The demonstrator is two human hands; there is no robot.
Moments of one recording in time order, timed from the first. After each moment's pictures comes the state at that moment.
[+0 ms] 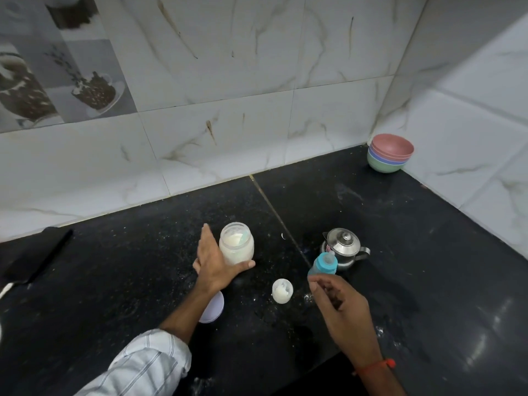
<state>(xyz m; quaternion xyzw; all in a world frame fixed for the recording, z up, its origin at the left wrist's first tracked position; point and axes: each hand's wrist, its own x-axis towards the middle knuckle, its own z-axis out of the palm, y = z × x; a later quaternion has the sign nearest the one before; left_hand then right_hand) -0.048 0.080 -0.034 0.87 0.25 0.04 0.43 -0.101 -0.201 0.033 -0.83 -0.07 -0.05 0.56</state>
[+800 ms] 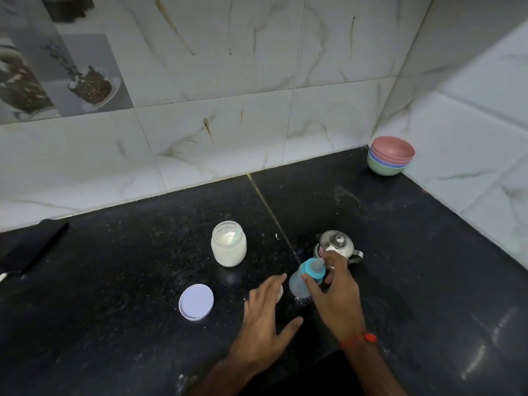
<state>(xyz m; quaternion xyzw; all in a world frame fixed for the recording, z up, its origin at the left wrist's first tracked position) -0.141 -0.053 -0.019 0.90 -0.01 0.02 0.43 -0.062 -0.214 0.024 -0.89 -0.04 -0.04 0.45</state>
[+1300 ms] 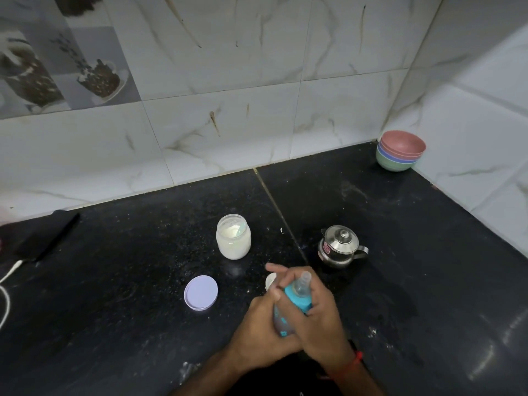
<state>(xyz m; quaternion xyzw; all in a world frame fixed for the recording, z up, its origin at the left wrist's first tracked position) -0.156 -0.053 0.019 0.82 0.00 0.02 0.58 -0.117 -0.182 0.069 -0.70 -0.20 0.08 0.68</state>
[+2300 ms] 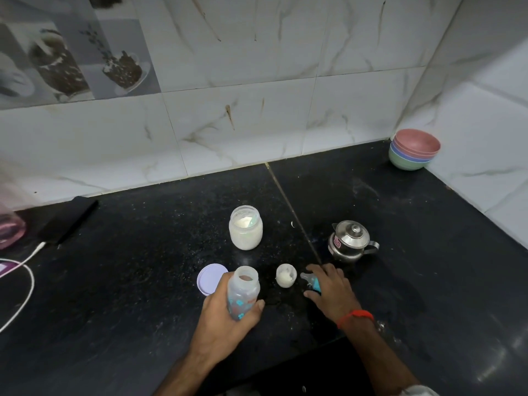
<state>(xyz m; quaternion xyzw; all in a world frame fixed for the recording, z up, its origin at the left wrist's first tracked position) -0.200 0.004 0.017 0.80 0.14 0.13 0.56 -0.041 -0.215 -0.045 -0.96 -0.19 0.13 0.14</state>
